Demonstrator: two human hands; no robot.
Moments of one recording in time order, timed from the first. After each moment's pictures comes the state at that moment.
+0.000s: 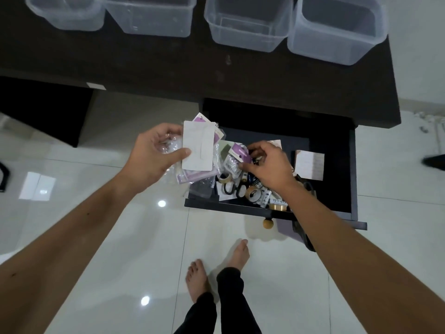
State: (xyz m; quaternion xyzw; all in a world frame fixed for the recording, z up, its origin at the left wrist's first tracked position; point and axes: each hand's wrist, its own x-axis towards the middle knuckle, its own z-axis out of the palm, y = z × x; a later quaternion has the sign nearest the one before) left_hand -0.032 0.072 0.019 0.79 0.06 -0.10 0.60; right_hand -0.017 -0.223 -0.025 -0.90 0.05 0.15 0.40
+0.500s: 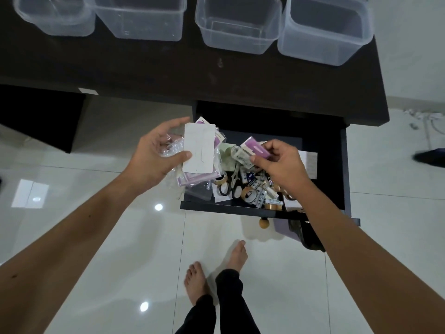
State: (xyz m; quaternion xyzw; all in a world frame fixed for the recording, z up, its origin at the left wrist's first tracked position) left_hand -0.028 0.062 0.022 0.78 0.02 -0.13 0.61; right_hand -0.026 -0.248 0.004 -0.83 0.11 0.14 0.53
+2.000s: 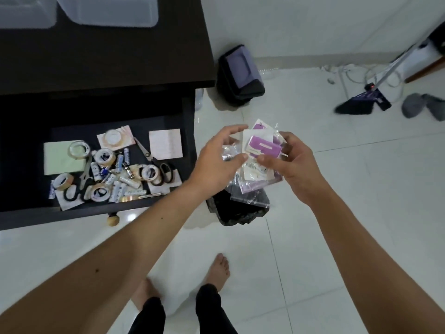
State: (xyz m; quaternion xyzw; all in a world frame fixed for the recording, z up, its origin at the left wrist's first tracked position) left_hand -0.086 -0.378 0.024 0.75 -0.08 -0.22 0.62; right_hand -0.142 -0.578 0.044 -0.69 0.23 0.07 0.68
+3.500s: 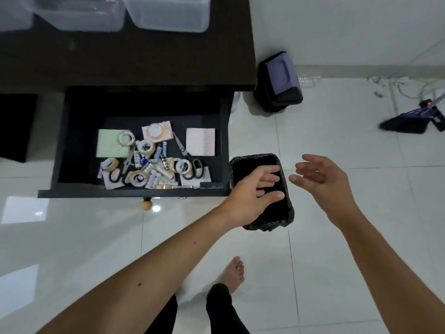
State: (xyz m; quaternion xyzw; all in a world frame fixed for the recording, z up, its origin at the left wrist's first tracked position) left_hand -0.142 -0.372 0.008 0.70 -0.04 -0.36 0.62; right_hand -0.158 -0.590 0.014 -0.77 0.23 0.07 0.59
